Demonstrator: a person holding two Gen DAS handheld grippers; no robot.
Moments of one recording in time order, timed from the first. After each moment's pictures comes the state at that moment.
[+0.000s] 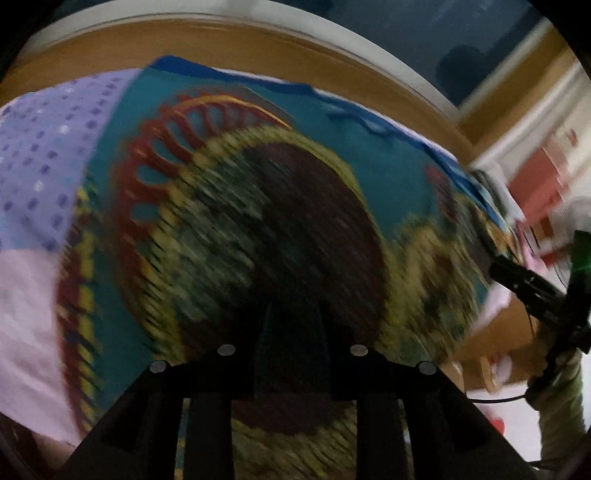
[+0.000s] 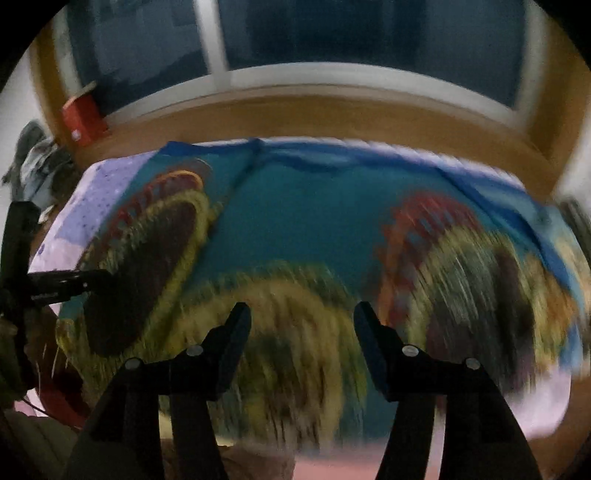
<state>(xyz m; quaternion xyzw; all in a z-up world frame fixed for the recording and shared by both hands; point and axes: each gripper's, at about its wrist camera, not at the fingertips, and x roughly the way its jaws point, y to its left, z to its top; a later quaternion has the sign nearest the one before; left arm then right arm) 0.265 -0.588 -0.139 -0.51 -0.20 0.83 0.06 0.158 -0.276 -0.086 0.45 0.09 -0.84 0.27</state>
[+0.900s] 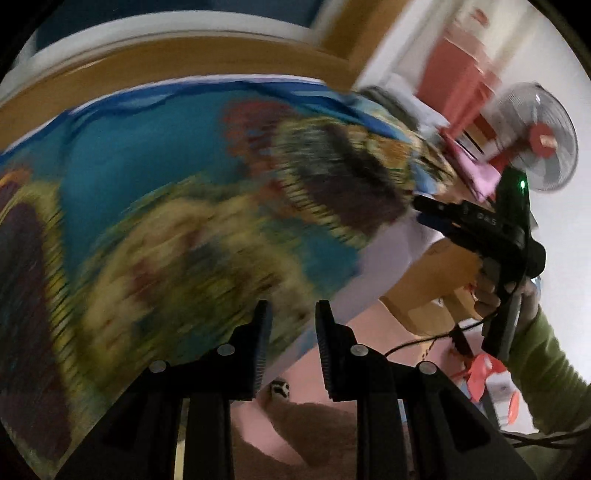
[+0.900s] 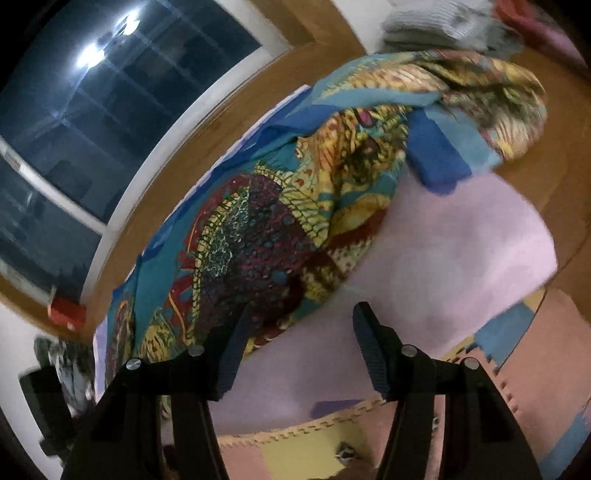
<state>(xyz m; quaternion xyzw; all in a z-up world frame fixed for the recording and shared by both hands) 0.215 -0.341 -0.113 -0.51 -0.08 0.83 0.22 0.098 -0.028 -0.138 0.46 -0.21 -0.84 0.19</state>
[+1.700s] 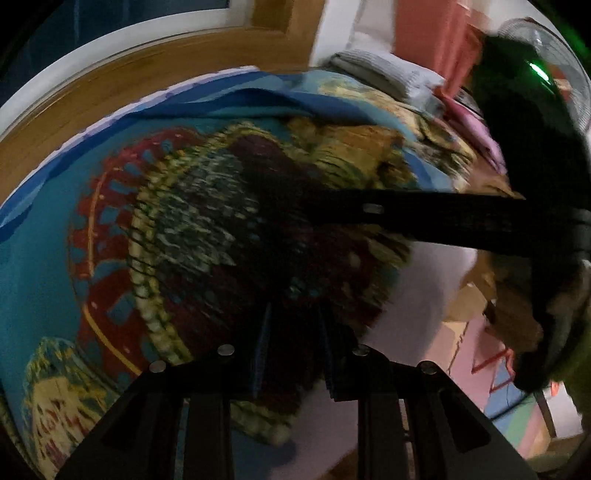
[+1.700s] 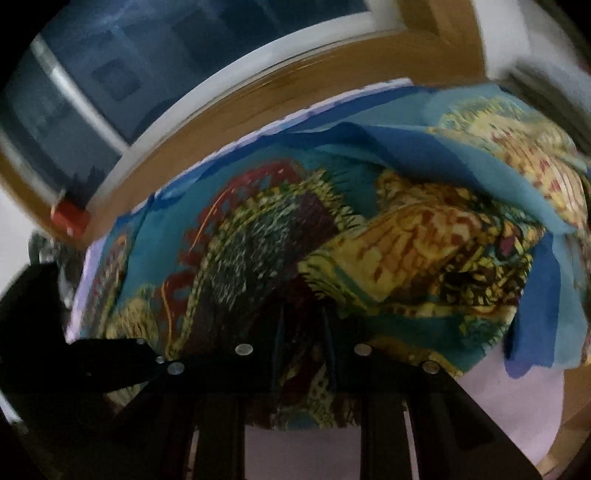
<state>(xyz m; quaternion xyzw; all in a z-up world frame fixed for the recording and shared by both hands) 0.123 -0.217 -0.139 -0.52 0.00 0.83 0.21 0.013 -0.067 -0.138 0.50 -0.09 -0.81 0.30</state>
